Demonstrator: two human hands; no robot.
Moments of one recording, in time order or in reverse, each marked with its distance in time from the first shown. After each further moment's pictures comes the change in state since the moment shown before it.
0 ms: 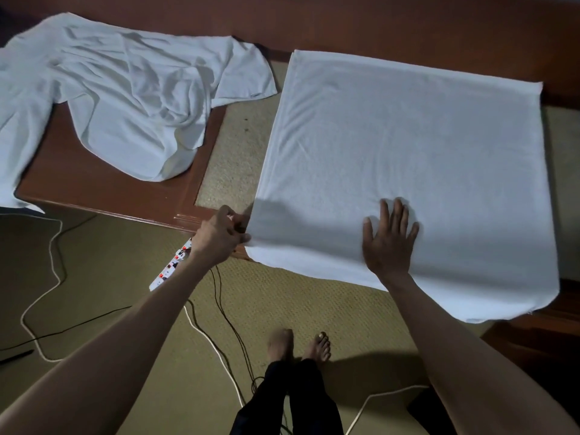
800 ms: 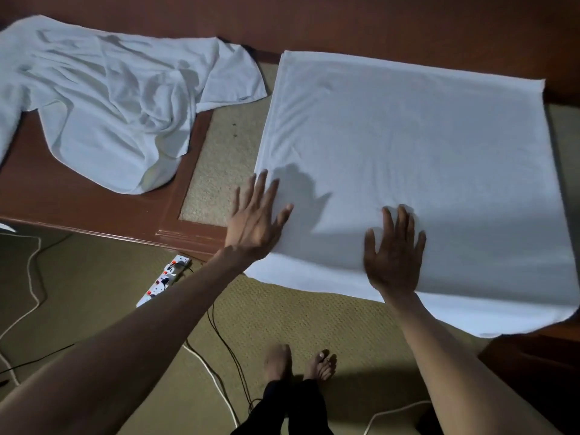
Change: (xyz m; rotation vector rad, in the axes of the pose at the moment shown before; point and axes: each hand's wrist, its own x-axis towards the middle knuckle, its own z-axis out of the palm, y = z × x) left_hand 0.047 0.061 0.057 0.321 0.184 0.459; right_hand -0.004 -0.002 0.003 -0.046 0.128 -0.017
